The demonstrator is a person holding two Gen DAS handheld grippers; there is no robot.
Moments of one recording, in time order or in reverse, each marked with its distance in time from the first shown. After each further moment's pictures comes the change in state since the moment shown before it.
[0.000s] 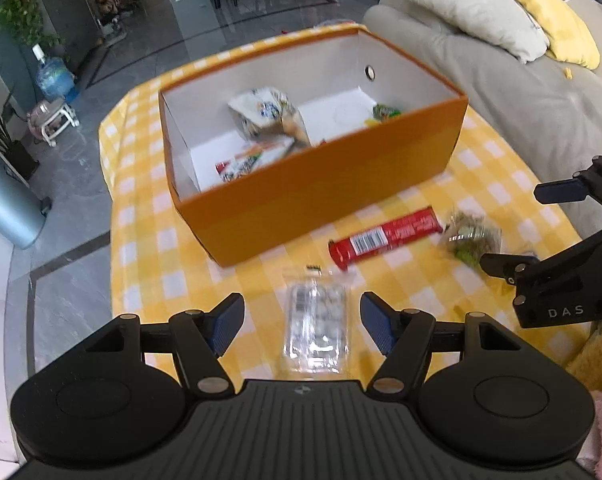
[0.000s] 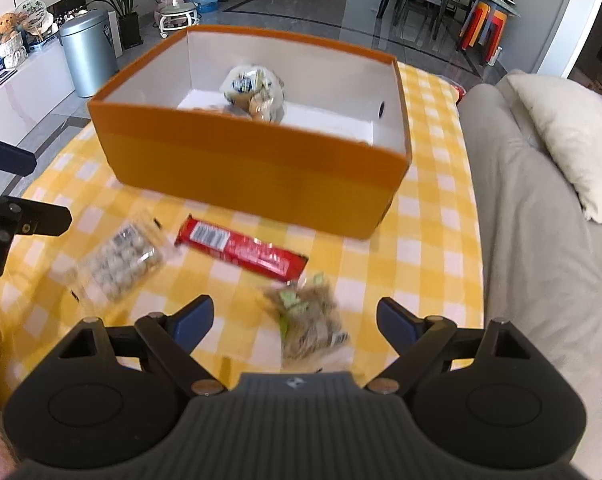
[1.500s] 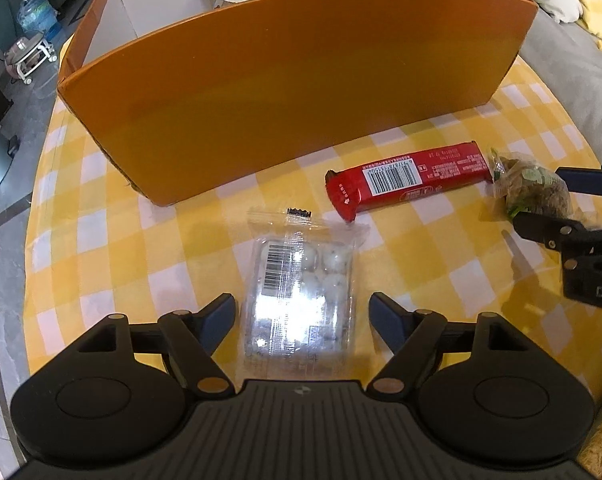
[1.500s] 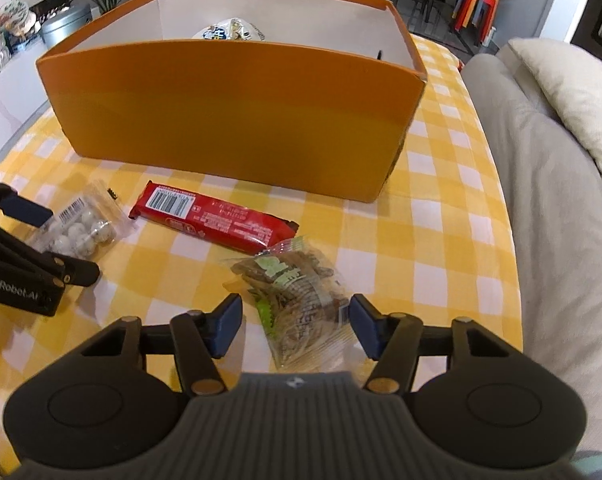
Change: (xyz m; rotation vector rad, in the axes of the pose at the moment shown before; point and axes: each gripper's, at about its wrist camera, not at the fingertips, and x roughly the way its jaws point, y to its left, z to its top) left arm 0.107 -0.001 -0.017 -0.068 0.163 -0.058; right arm 0.066 -0.009 -0.022 0.034 0.018 -0.009
